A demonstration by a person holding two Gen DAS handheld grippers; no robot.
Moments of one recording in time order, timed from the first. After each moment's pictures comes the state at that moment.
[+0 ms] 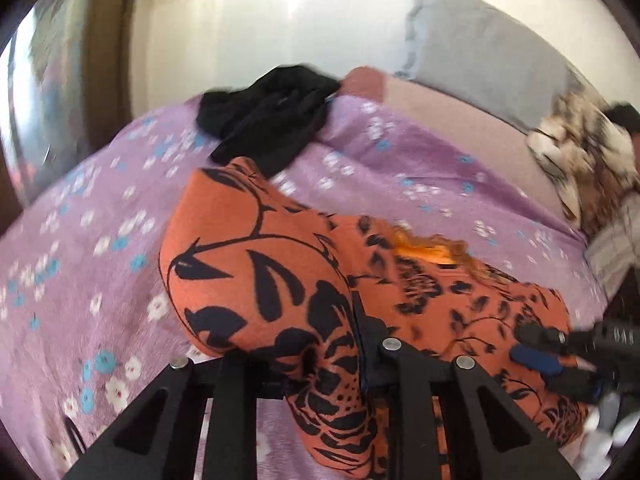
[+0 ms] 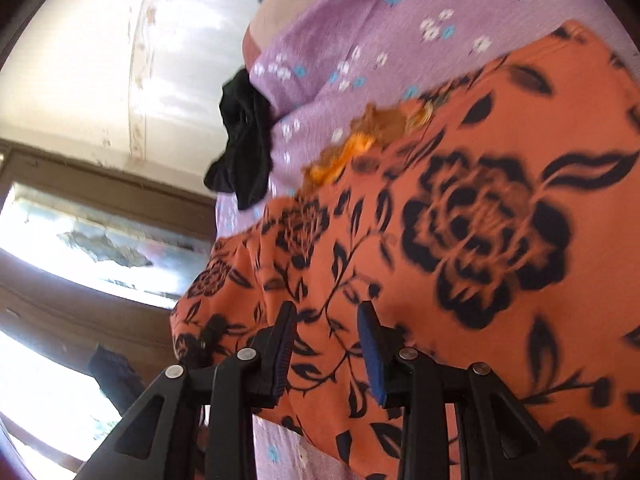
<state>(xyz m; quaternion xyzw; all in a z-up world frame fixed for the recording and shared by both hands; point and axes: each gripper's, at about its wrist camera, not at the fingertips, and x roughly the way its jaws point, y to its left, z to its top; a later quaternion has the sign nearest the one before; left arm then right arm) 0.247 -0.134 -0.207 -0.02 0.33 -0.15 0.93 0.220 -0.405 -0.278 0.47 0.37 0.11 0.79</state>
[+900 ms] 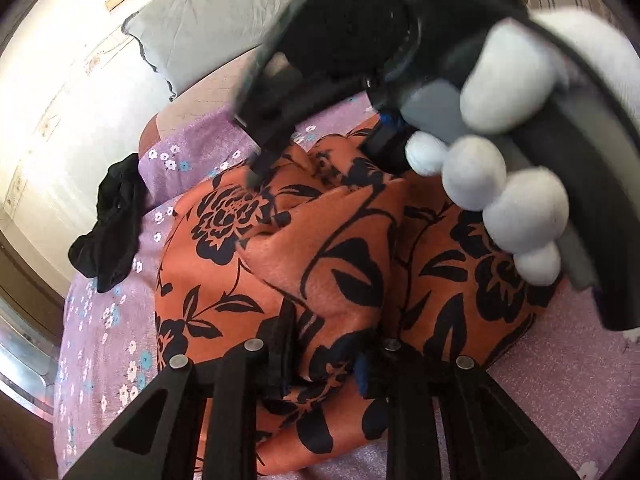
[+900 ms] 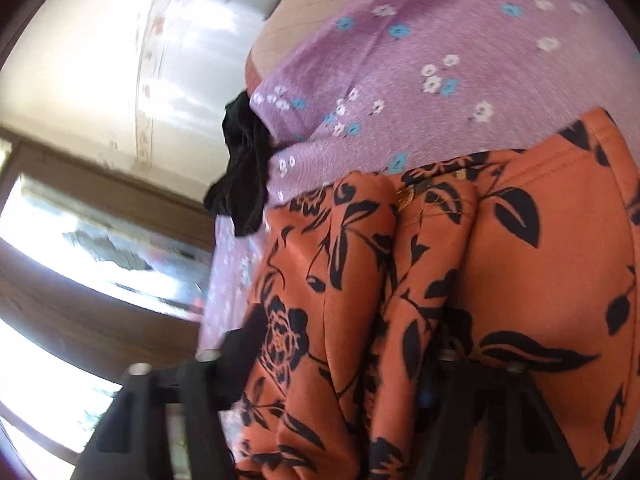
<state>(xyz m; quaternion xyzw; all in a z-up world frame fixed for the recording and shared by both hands) 0.142 -0.296 -0.267 0.32 0.26 -0.30 0.86 0.258 -0.437 -0.278 0.41 0.38 0.14 0.82</state>
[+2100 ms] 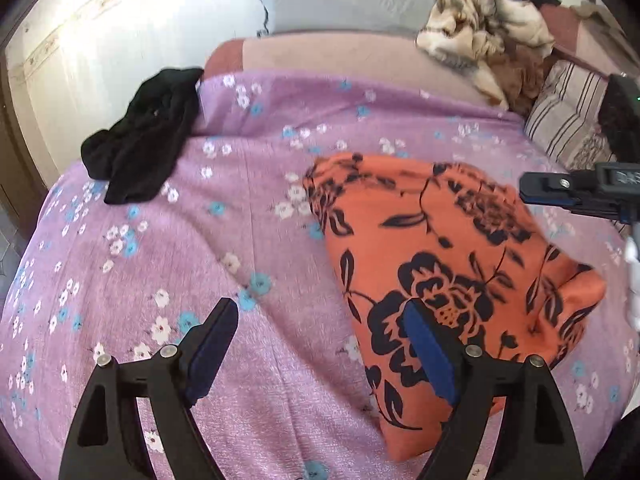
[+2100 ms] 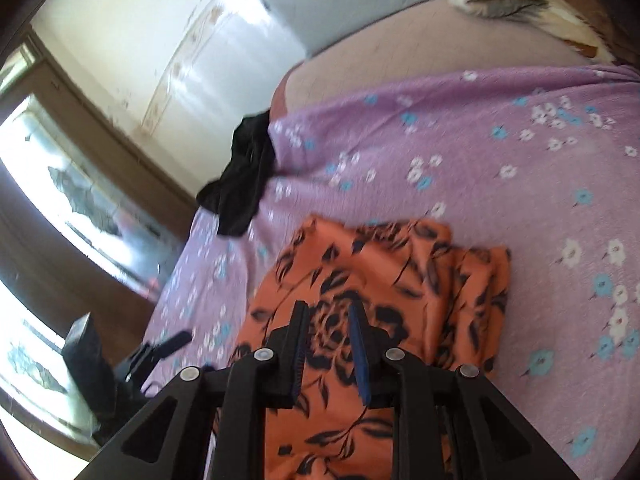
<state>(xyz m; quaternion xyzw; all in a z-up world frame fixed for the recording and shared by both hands) 0.250 -0.218 -0.227 0.14 0.38 -0.28 0.87 0.188 -0.453 -0.213 0.27 0.37 0.10 0.88</state>
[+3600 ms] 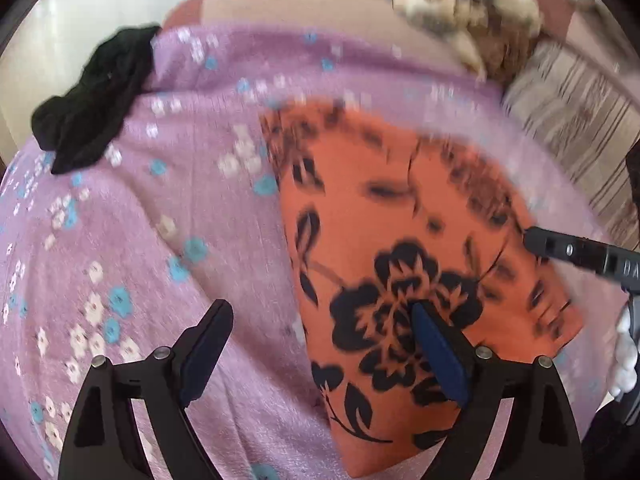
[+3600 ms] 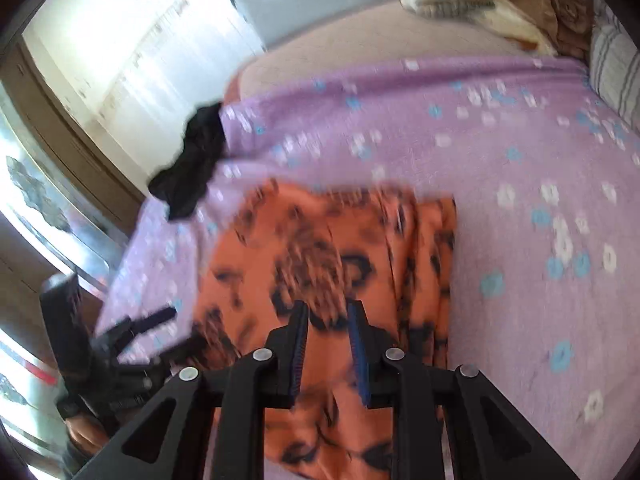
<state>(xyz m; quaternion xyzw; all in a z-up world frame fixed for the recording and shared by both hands) 0.240 -0.227 -0.263 0.15 0.45 -0.32 0.82 0.143 -0.433 -0.262 0.26 0.43 -0.03 0.87</state>
